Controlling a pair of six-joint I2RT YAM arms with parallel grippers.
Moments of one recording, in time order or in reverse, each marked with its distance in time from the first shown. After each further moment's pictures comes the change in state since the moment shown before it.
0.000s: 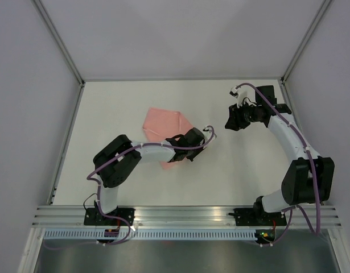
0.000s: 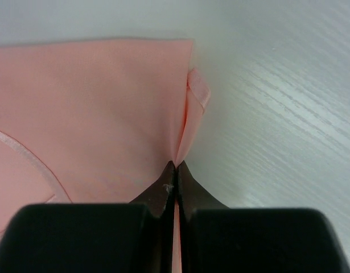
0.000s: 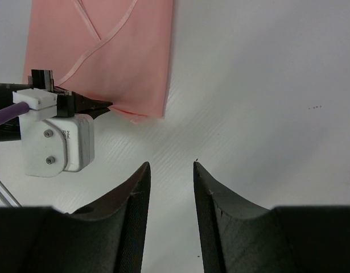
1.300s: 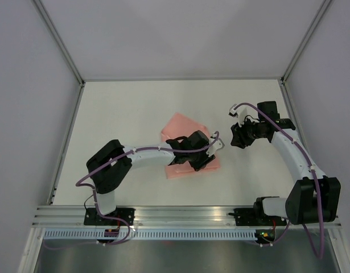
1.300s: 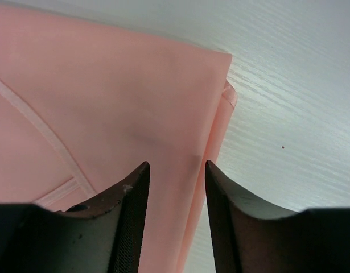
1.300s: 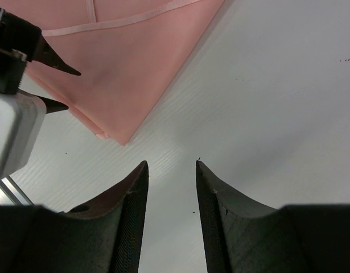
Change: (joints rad) left arm -0.079 -0.082 0.037 -0.166 0.245 -0.026; right arm -0.011 -0.194 -0.205 -0.103 0.044 -0.253
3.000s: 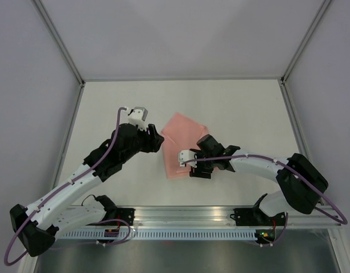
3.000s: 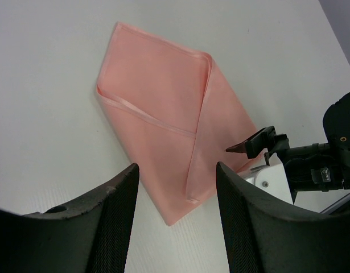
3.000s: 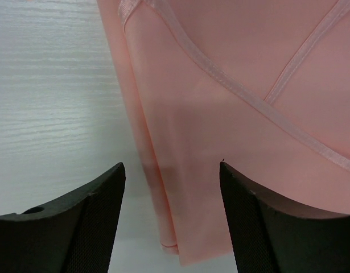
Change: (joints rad) left arm 0.291 -0.934 -0.320 -0.148 -0.280 -0.525; right arm 0.741 0.148 -0.283 0.471 0.319 -0.128
